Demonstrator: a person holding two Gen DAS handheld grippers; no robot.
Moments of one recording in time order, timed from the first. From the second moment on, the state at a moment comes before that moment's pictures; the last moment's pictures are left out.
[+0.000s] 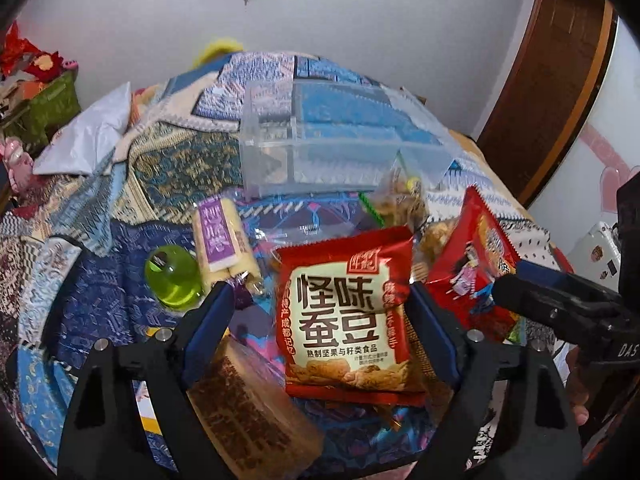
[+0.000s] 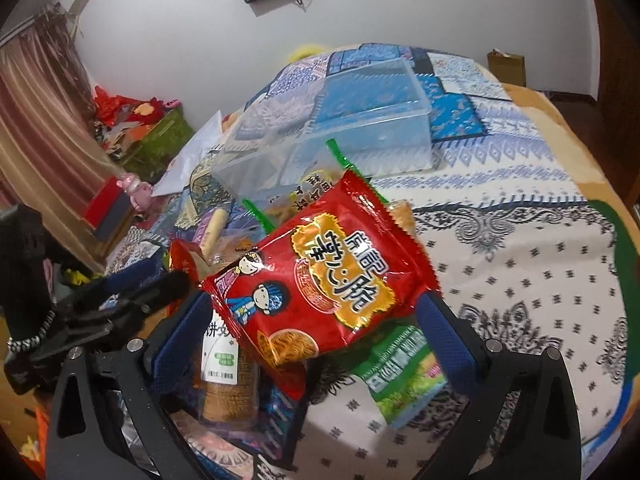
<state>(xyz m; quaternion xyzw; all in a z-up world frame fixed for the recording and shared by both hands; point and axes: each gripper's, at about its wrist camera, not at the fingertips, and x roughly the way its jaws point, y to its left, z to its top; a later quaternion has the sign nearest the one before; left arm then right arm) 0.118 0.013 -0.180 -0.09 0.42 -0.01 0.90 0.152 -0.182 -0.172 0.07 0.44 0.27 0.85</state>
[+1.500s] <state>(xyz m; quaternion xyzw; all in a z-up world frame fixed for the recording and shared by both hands) 0.110 0.035 -0.130 -0.12 0.34 -0.01 0.93 0.173 -0.193 -0.165 0.06 0.43 0.20 0.88</state>
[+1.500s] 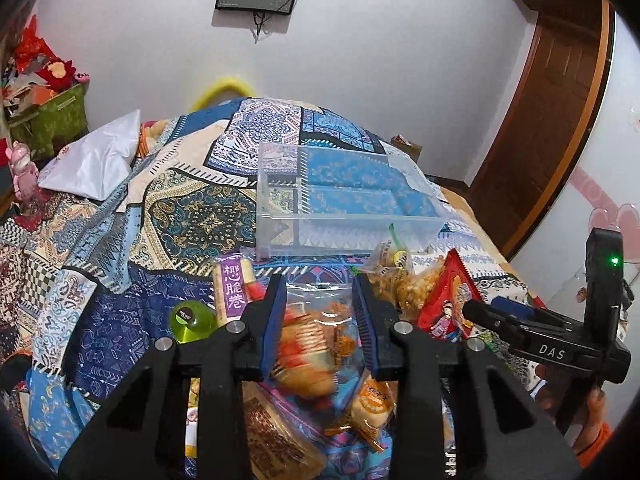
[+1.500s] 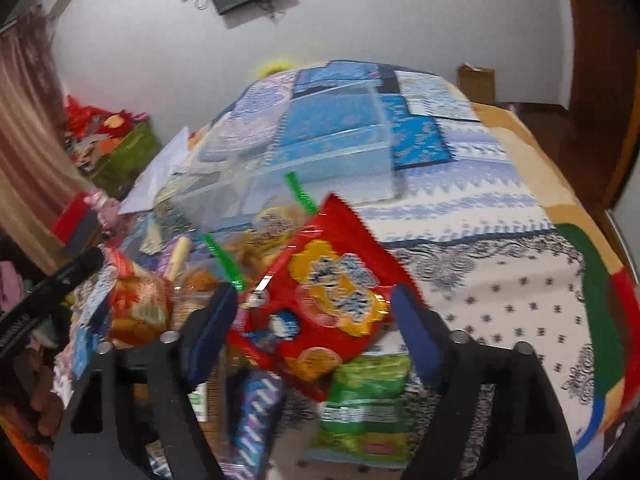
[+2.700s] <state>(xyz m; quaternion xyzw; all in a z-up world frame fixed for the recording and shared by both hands) 0.045 0.048 -0.180 -0.13 0.42 0.03 0.90 0.120 -0.153 -0.164 -0.04 0.42 0.29 0.86</state>
